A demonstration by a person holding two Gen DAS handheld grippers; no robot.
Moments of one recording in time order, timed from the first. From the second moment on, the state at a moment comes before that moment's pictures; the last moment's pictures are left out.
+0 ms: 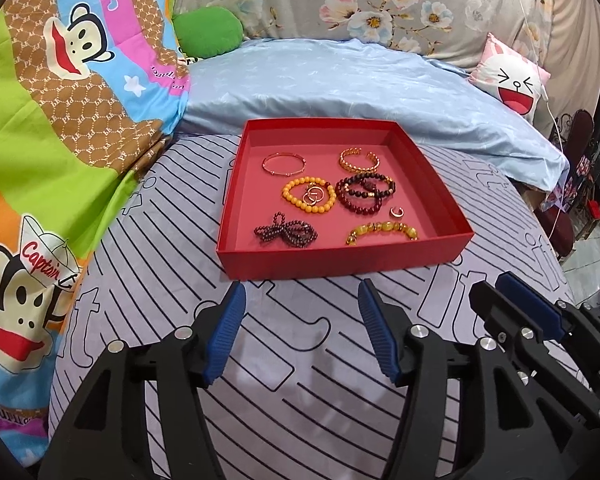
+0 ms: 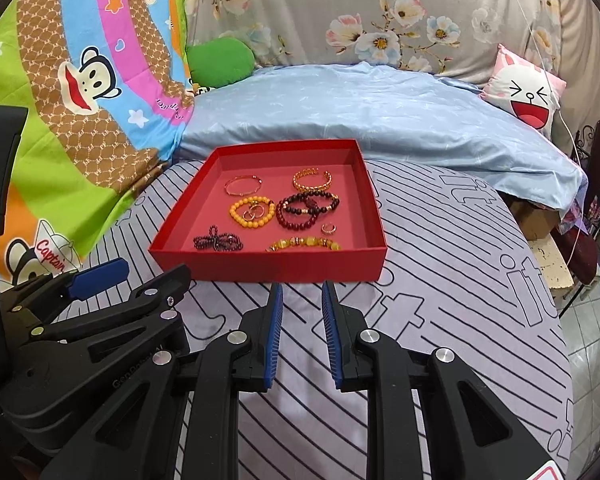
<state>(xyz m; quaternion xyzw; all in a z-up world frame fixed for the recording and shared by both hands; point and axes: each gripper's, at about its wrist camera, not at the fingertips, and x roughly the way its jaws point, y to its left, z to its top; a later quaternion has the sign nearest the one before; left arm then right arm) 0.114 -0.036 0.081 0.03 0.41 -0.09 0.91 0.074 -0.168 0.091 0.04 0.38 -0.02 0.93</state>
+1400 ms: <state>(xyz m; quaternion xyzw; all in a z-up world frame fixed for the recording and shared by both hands) 0.109 -0.010 0.069 0.03 0.41 -0.03 0.91 0.062 -0.183 0.075 0.06 0.37 -0.04 0.92</state>
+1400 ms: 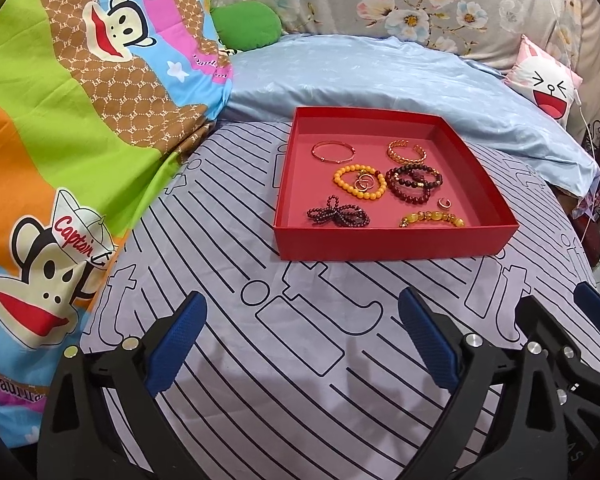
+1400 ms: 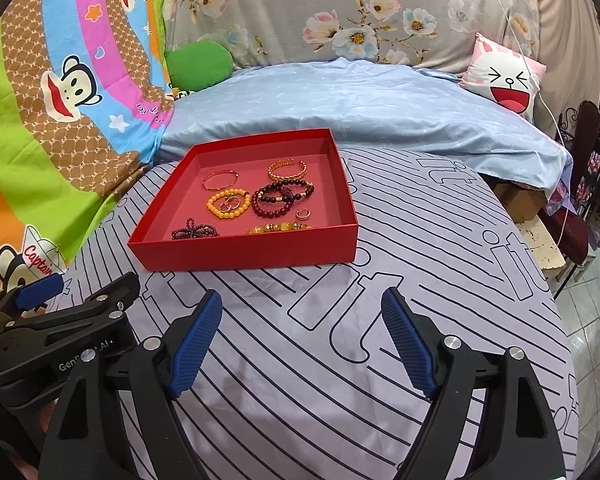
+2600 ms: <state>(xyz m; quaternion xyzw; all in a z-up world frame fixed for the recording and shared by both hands) 0.110 -0.008 0.058 0.03 0.41 -0.02 0.91 0.063 -0.184 0.069 0.04 0.37 -0.07 0.92</state>
